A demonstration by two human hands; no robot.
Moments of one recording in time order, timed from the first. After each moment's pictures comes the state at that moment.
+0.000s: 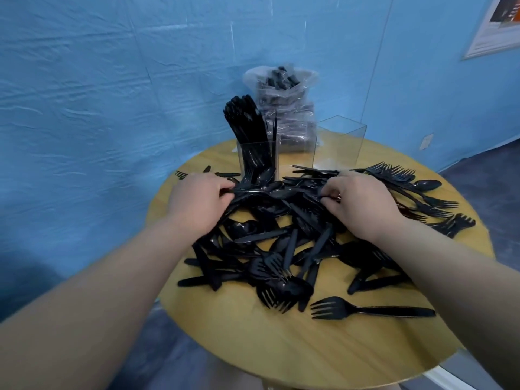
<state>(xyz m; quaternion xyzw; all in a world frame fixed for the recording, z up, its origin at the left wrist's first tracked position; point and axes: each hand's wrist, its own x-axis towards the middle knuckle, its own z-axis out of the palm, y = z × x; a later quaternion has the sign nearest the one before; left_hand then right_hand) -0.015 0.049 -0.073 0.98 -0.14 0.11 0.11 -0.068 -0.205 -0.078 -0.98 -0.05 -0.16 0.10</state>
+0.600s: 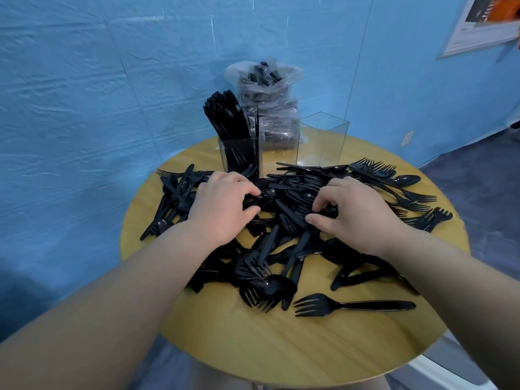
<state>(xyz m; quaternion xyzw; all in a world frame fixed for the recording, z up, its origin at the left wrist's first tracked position) -0.025 0.001 -0.087 0.96 -0.23 0.10 0.11 -0.096 -0.215 -0.077 -0.98 -0.09 -0.12 0.14</state>
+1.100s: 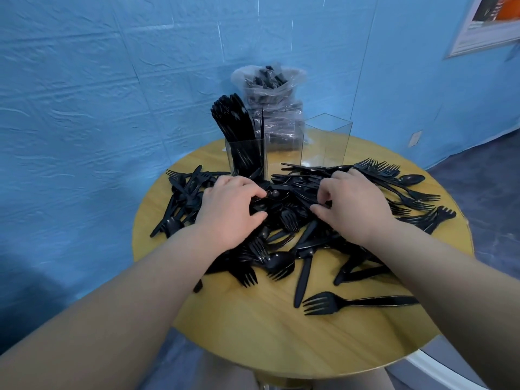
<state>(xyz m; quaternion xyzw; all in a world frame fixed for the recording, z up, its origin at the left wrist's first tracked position) -0.042 0.001 -0.082 0.97 -0.22 0.08 0.12 -0.086 -0.207 -0.080 -0.98 -0.04 -0.16 0.07</state>
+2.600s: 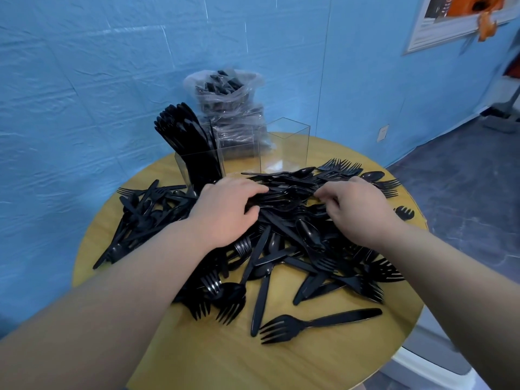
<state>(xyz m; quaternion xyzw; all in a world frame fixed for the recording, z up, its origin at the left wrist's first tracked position) -0.016 -0.059 -0.076 0.94 -0.32 0.05 0.11 -0.089 -0.277 -0.087 -0.98 0.03 -0.14 0.15</state>
